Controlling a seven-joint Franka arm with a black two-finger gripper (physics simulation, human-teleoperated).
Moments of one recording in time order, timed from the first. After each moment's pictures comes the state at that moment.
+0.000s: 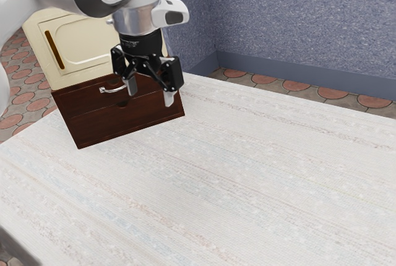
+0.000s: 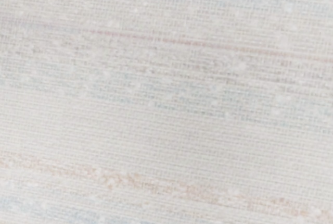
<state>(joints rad) -0.06 0.24 0.08 -1.09 0.11 1.28 -0.09</state>
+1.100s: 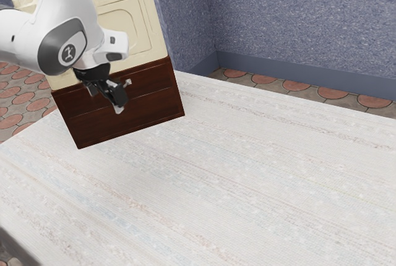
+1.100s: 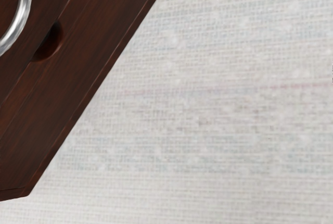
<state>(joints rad) 0.14 0.04 0.14 -1.61 0.24 1.89 0.26</state>
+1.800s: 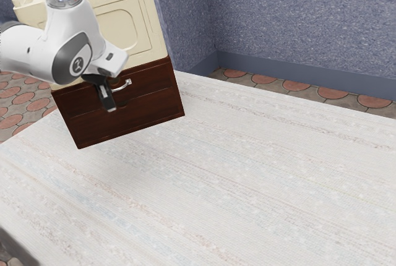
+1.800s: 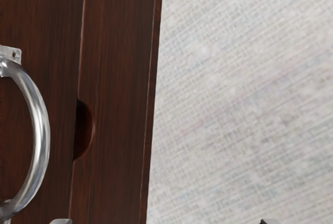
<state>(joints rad) 0.23 0.17 0.14 -1.56 0.26 2.06 0.80</state>
